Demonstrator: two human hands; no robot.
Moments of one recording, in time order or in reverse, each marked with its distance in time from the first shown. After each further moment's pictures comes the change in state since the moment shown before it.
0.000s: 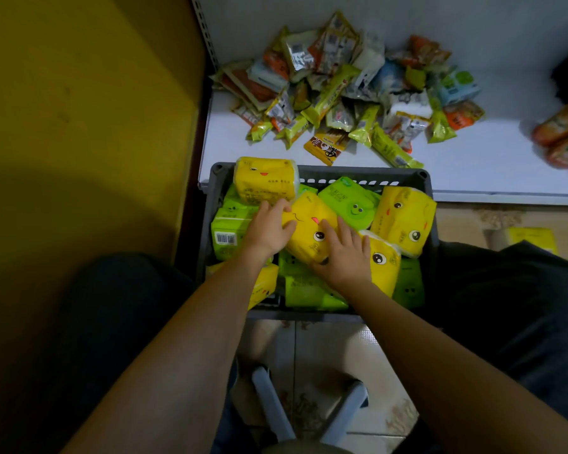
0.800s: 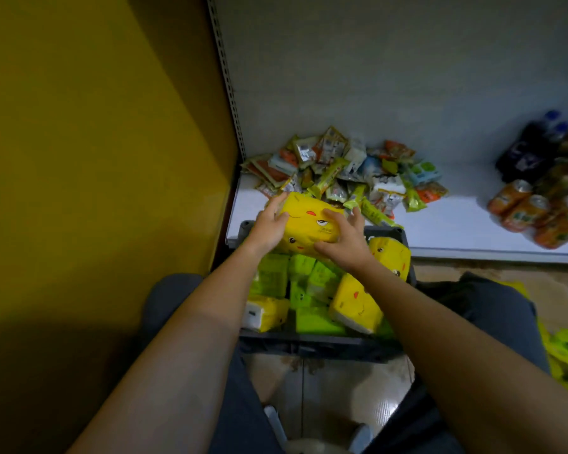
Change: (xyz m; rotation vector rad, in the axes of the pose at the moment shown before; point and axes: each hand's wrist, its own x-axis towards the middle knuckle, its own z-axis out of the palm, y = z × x) left_hand -0.063 0.048 -0.106 -0.612 0.089 0.155; right_hand -0.058 -0.048 -0.126 0.591 0.177 -0.169
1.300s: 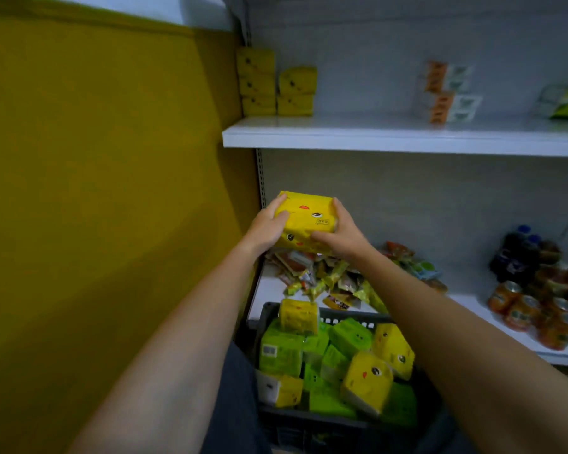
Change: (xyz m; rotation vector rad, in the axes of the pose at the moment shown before) left_hand -0.065 0.170 -0.092 0.124 0.177 0.283; right_hand -0.023 -0.163 -0.081 0.153 0.109 -0.324
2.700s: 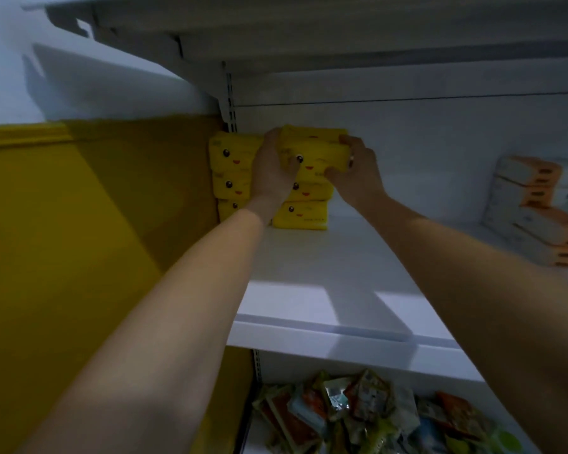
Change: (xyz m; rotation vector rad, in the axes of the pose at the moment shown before) left_hand 0.425 0.120 -0.082 0.097 0.507 0.414; right_hand 0.450 -0.104 -0.087 -0.068 0.332 -0.327
